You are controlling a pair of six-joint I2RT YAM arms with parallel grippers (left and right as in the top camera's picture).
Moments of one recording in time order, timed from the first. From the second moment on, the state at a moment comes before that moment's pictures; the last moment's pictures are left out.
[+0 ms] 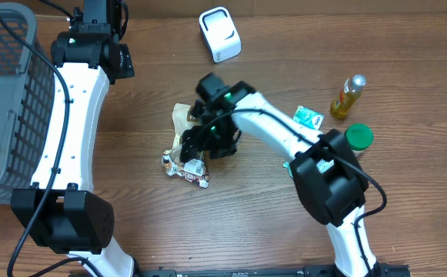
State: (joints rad) left arm -0.06 1.85 1.87 -1.11 -0.51 -0.23; right arm 0.68 2.20 1.73 -0.97 -0.56 0.38
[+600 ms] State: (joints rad) left arm -0.06 1.85 1.87 -1.11 -0.51 -0.23; right arm 0.83 2.20 1.93 -1.13 -0.48 0.45
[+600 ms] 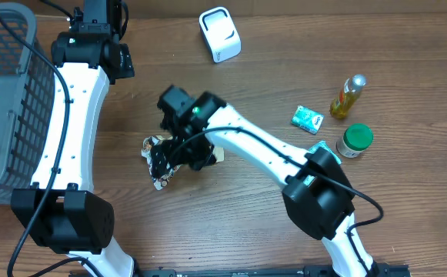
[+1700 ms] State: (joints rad) left arm -0.06 1.85 1.87 -1.11 -0.51 -0.23; right arm 0.62 2.25 2.00 -1.12 -0.25 0.46
